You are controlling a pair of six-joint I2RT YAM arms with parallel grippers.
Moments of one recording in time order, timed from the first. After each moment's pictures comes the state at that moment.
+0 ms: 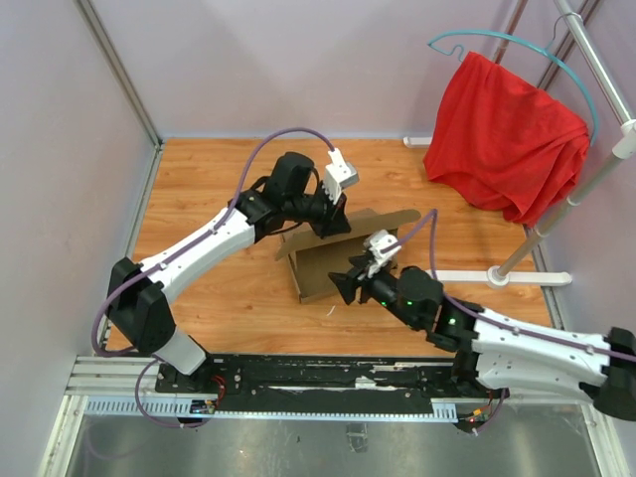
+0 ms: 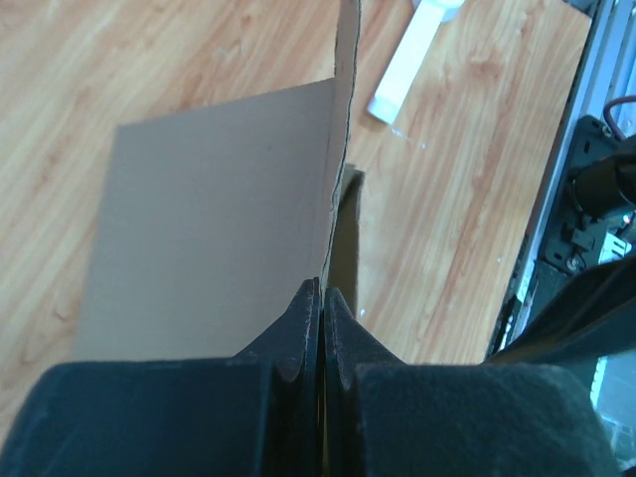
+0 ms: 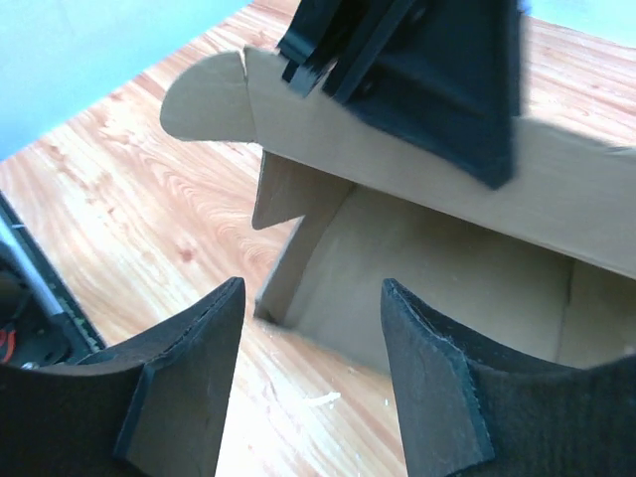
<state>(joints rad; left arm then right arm) -0.70 1.55 1.38 -0.38 0.49 0.05 1.17 0.96 0.58 0.25 0.40 0.15</state>
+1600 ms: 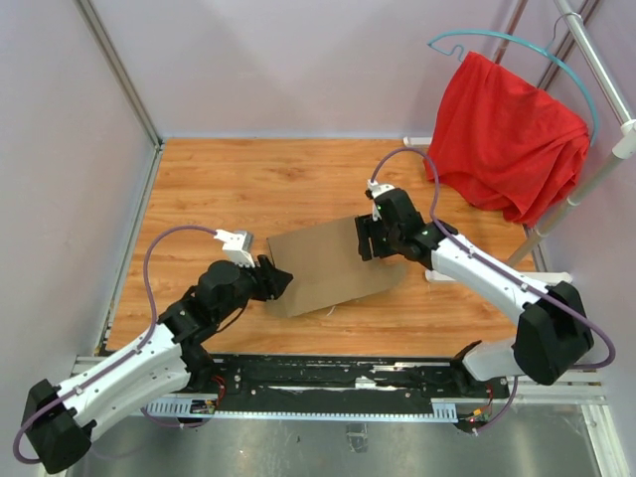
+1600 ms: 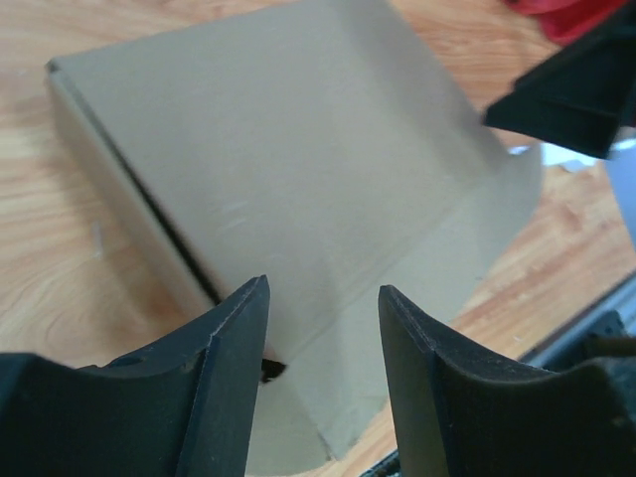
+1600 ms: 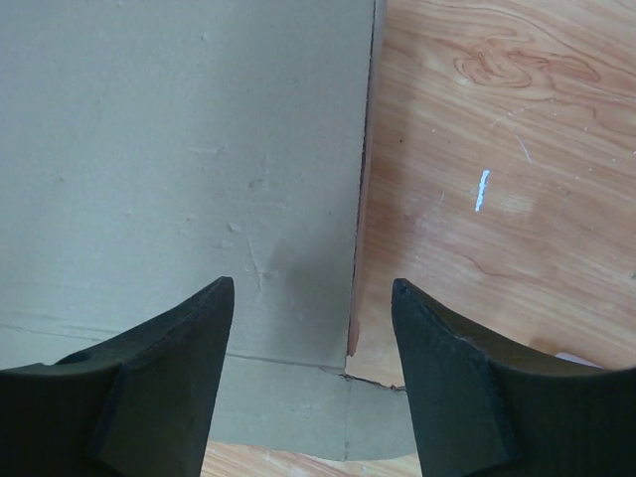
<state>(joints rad) -0.74 0.62 0.36 -0.06 -0.11 -0.62 0.62 1.37 1.01 -0.47 0.09 0.27</state>
